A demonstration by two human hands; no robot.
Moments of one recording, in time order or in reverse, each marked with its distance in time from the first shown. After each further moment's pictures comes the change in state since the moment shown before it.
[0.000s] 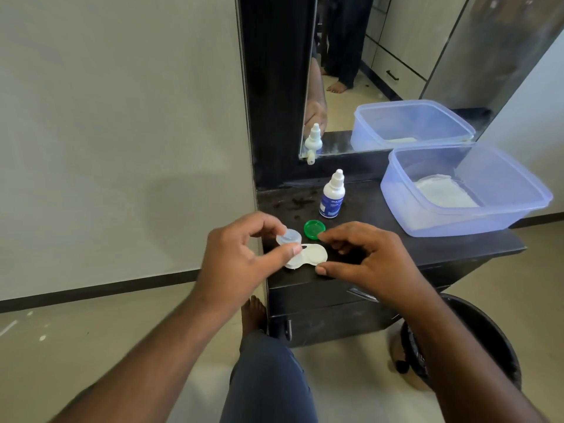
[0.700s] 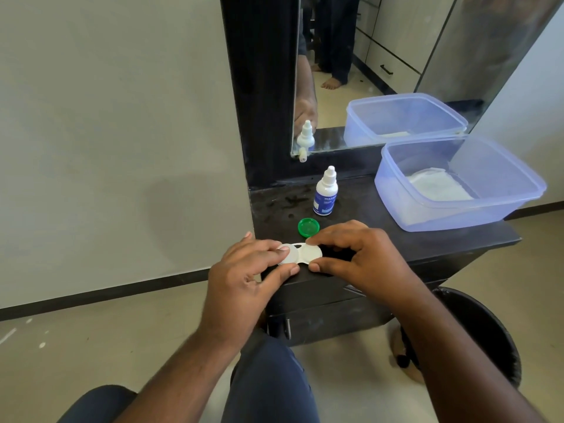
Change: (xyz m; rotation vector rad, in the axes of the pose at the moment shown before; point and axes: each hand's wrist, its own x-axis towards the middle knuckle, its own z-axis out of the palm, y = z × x) left_hand -0.027 -0.018 0.024 0.154 0.100 0.186; right_hand 0.003 -0.005 0.003 -0.141 -0.028 -0.006
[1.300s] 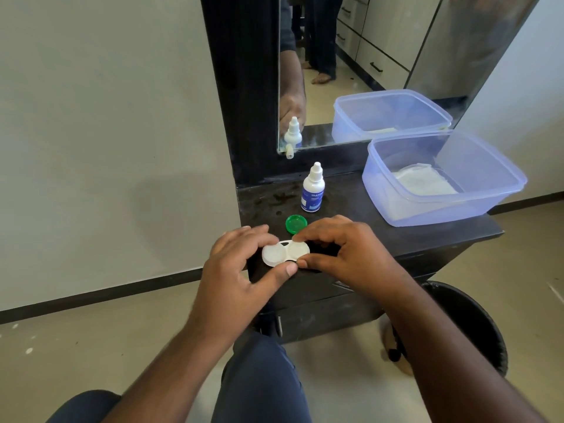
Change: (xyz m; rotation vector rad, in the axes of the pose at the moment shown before) left_hand 0.003 0.006 -0.004 0.013 -0.149 -0.163; right_hand 0.002 -0.003 -0.003 -0.044 -0.076 0.024
